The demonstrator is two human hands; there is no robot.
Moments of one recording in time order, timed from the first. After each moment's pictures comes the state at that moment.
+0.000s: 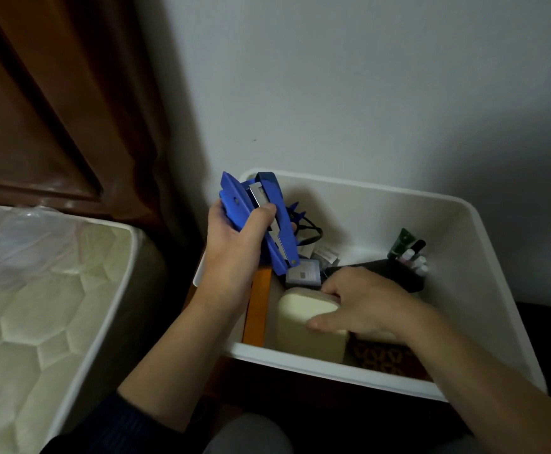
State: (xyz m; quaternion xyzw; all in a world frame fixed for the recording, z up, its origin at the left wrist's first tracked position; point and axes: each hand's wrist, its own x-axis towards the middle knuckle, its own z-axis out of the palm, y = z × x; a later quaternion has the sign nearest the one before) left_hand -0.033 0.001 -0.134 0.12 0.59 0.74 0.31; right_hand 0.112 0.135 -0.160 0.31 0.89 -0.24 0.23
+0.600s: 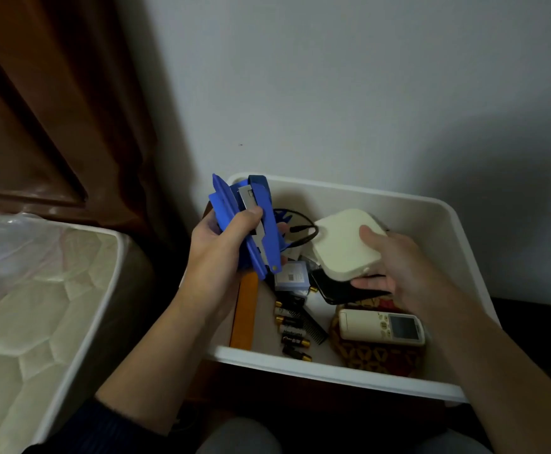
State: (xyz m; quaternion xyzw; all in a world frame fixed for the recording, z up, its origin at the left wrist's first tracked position) left_hand -0.037 -0.006 -0.135 0.15 0.51 0.76 0.39; right_hand 0.138 0.184 -0.155 0.52 0.51 -0.67 -0.15
